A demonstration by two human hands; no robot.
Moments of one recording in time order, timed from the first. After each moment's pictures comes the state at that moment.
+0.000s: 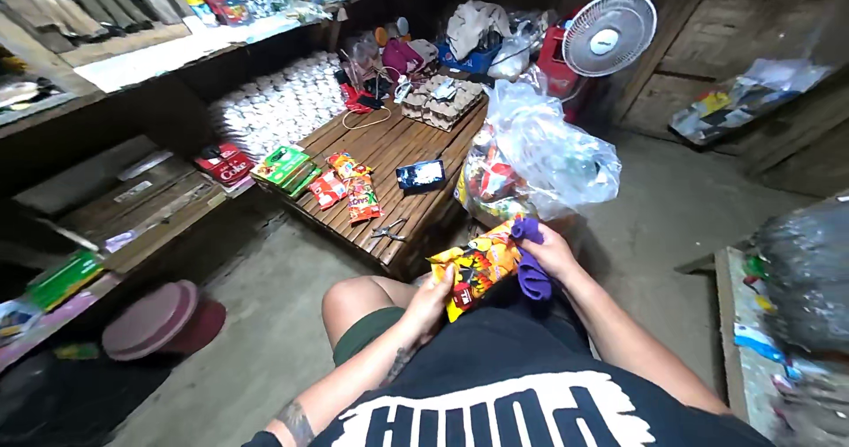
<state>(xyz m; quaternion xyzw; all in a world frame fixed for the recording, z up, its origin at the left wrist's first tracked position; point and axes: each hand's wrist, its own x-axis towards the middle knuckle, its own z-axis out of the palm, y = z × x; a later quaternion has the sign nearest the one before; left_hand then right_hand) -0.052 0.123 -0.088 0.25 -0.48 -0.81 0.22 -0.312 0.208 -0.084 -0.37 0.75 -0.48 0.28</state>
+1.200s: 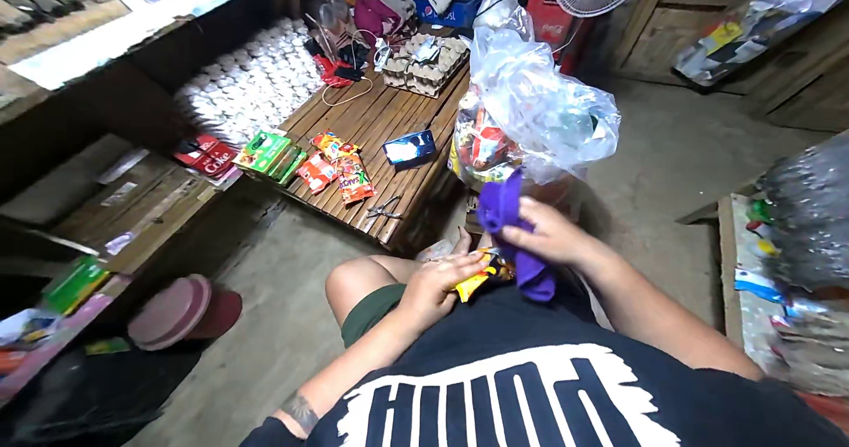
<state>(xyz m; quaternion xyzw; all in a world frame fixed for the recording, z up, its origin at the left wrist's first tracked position) -0.037 0.113 -0.106 0.01 -0.91 -0.32 0.26 -0.285 0.229 -0.039 -0.63 0.67 -0.33 0.21</state>
